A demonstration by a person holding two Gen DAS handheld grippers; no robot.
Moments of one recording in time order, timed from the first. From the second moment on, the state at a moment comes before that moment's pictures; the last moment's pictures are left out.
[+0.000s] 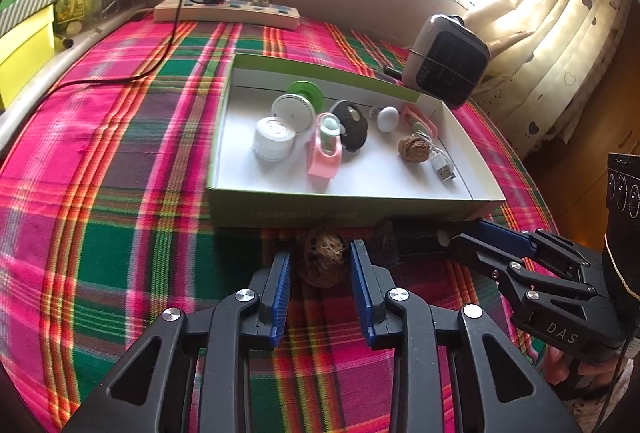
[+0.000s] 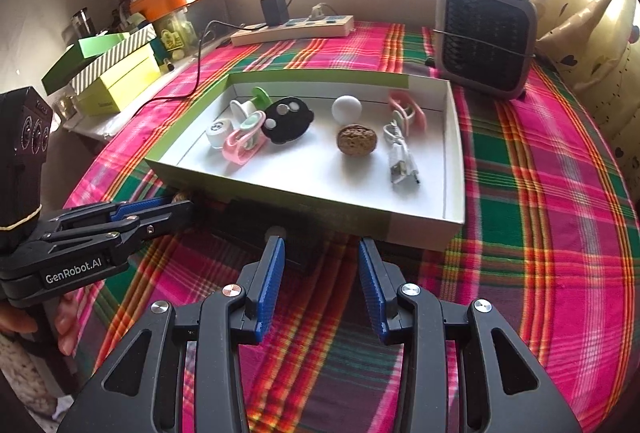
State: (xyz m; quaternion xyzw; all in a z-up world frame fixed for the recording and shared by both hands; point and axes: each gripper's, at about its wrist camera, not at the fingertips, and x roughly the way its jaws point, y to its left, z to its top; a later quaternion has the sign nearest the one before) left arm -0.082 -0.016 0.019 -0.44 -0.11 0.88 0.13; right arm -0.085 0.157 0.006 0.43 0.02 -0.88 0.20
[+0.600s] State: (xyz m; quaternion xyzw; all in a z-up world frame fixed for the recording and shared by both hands) left arm -0.071 -0.047 0.016 -0.43 -0.13 0.89 0.11; right arm -0.065 0.121 0.001 0.44 0.04 -0.86 0.25
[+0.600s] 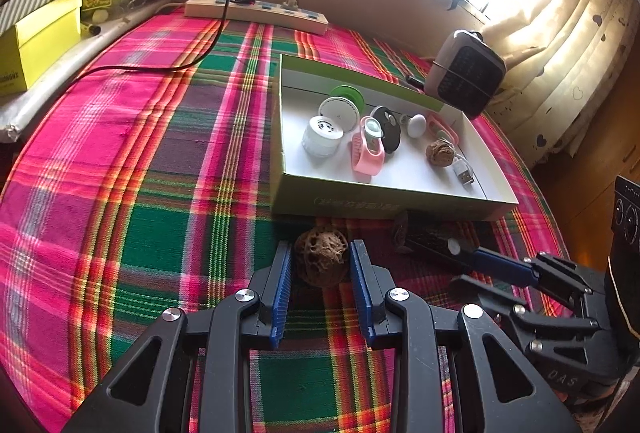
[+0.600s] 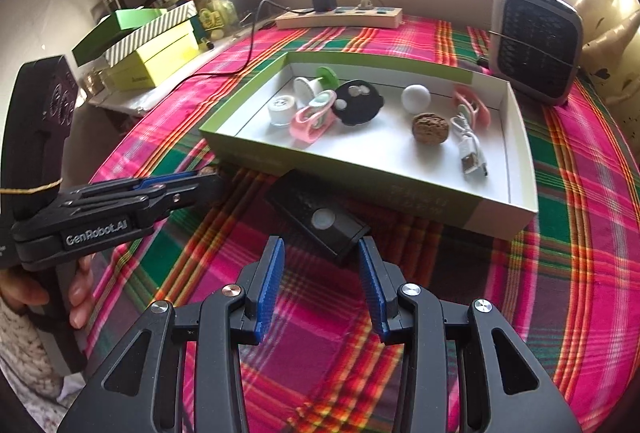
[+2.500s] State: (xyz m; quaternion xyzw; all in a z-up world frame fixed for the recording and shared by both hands) left arm -0.078 -0.050 0.013 -0.44 -0.10 0.89 0.09; right arm -0.078 0.075 -0.013 0.41 0.14 -0.86 0.28
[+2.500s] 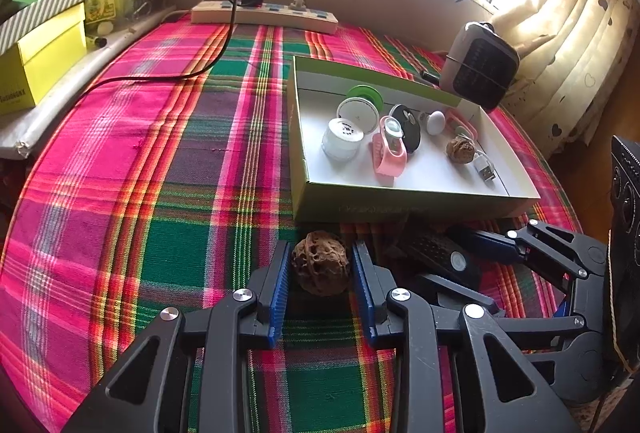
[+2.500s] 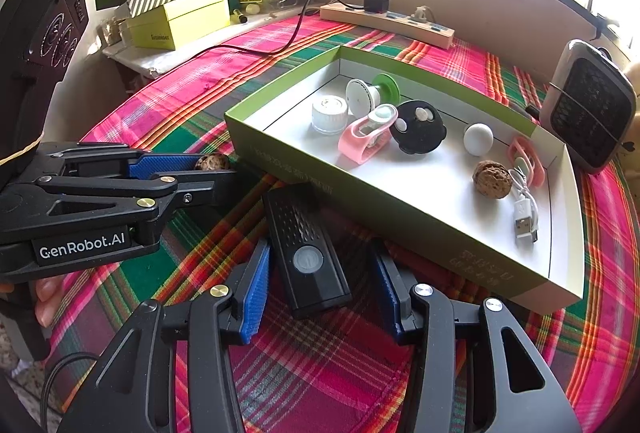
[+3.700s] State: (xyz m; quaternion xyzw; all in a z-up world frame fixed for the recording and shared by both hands) left arm -0.074 -0.048 0.014 -0.44 -0.10 0.89 0.09; right arm -0.070 0.079 -0.007 0.41 0.11 -0.86 0.29
